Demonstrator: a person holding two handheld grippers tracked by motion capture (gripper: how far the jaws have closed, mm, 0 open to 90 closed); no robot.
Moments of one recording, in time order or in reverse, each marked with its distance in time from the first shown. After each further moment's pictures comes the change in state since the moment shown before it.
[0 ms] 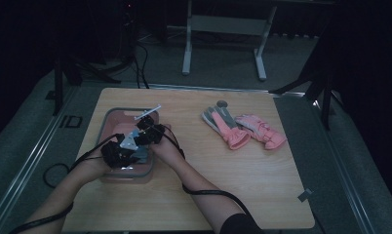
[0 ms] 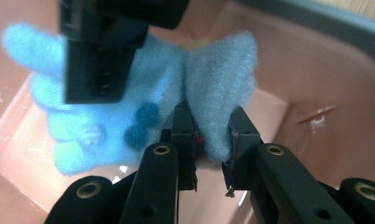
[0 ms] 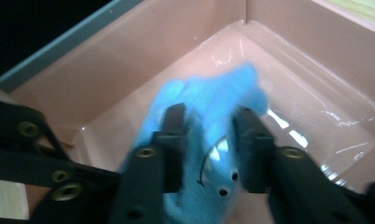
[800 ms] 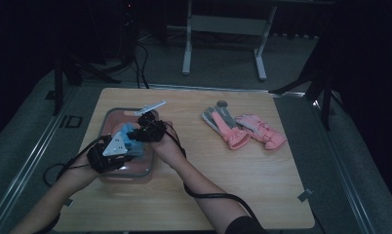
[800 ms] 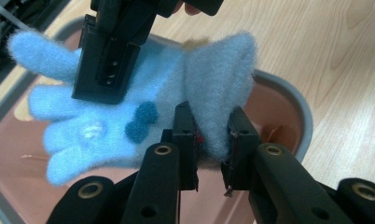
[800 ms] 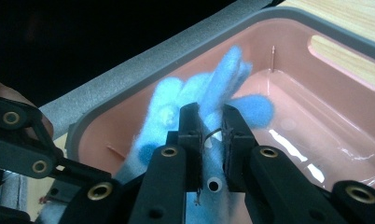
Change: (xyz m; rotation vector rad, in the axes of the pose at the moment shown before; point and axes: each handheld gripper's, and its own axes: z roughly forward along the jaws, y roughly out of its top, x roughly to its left) left arm -0.023 -0.004 -0.057 -0.170 0.097 0.024; right arm 0.022 0.010 -0.041 -0.121 0.092 -0.043
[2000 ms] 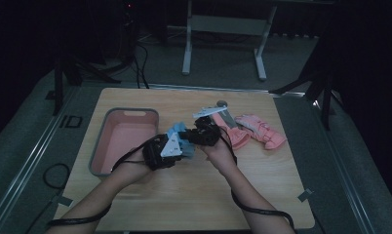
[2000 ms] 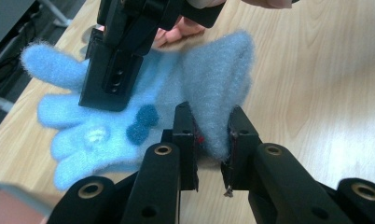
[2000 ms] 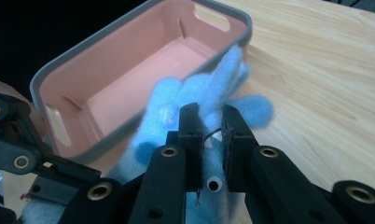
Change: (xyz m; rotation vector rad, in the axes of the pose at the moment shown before) left arm -0.054 0.108 0.050 -0.119 -0.075 0.154; right arm -0.052 -0.067 -0.128 -0.056 -0.147 0.071
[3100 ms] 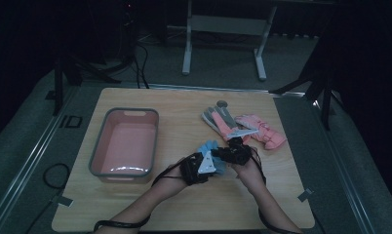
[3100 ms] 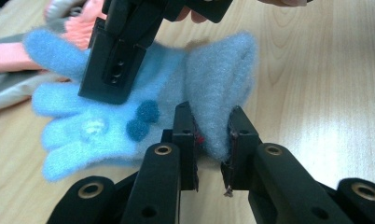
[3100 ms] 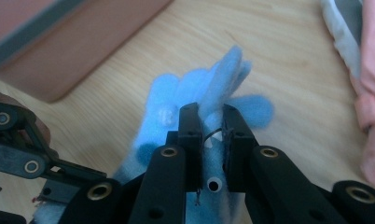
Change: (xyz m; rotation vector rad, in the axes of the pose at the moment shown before) left arm -0.056 0.024 0.099 -0.069 -0.097 -0.022; right arm -0.054 -0.095 -0.043 0.052 -0.104 0.106
